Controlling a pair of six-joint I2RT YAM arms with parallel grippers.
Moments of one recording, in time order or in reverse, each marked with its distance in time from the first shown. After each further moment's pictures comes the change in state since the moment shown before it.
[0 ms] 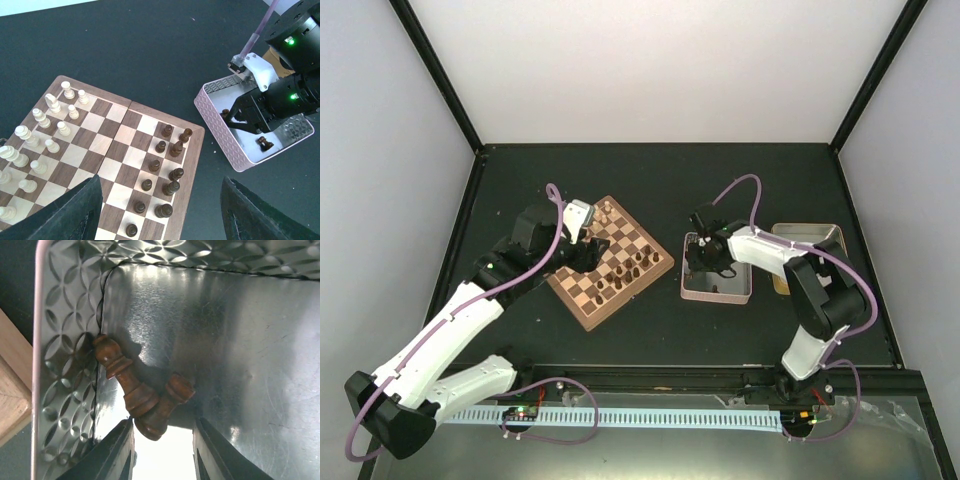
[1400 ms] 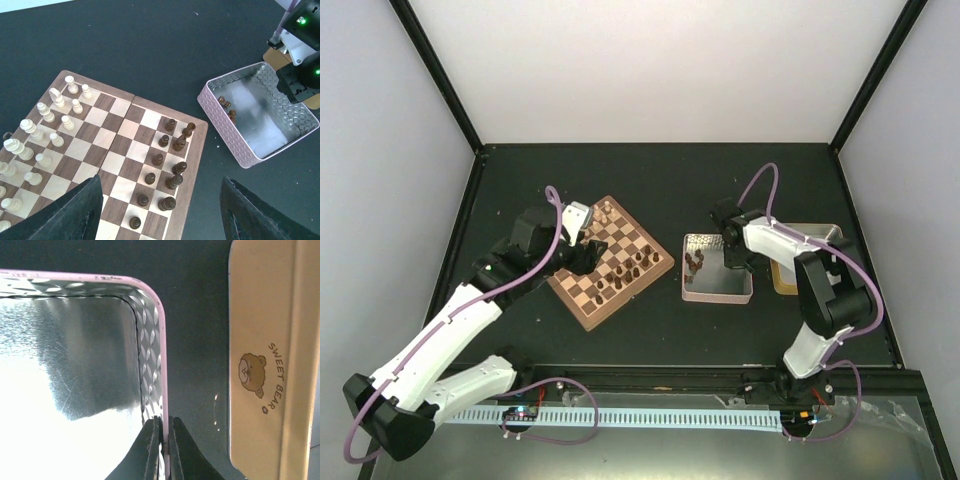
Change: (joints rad) left arm -0.006 -0.015 0.000 -0.029 -0.018 0.007; right arm -0.135 0.000 0.044 -0.274 0.423 -0.096
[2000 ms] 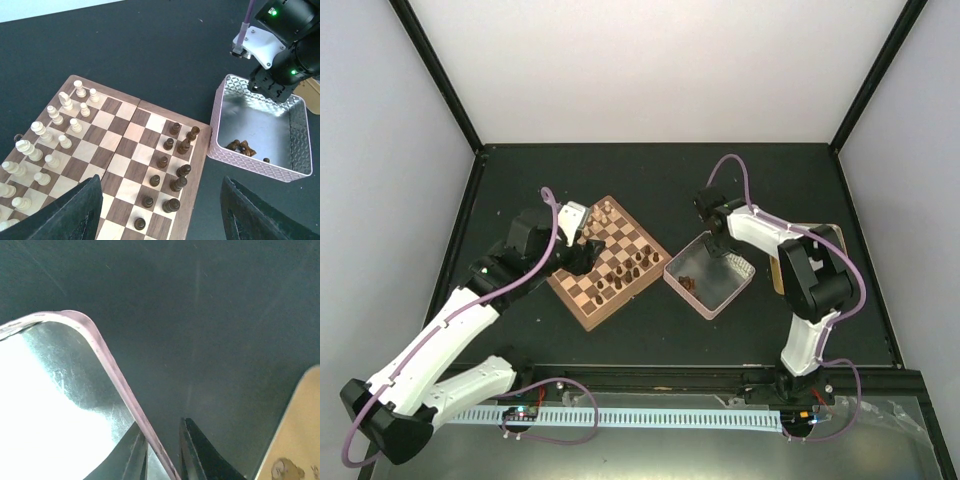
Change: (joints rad) left arm 0.000 -0.026 0.000 -0.006 -0.027 0.000; right arm 0.051 0.131 0.172 0.066 -0.101 -0.370
